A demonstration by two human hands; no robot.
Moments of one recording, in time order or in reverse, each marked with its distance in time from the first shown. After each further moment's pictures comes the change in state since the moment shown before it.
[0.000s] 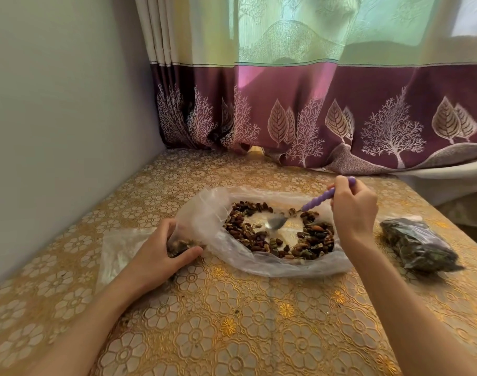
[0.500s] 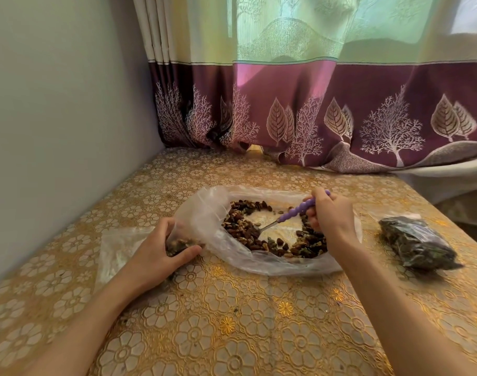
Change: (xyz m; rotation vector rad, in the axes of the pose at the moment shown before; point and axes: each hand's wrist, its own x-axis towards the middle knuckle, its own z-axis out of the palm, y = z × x) left_hand -0.001 0.002 0.000 0.007 -0.003 -0.005; right_hand -0.006 0.010 0.012 -0.039 -0.194 0.215
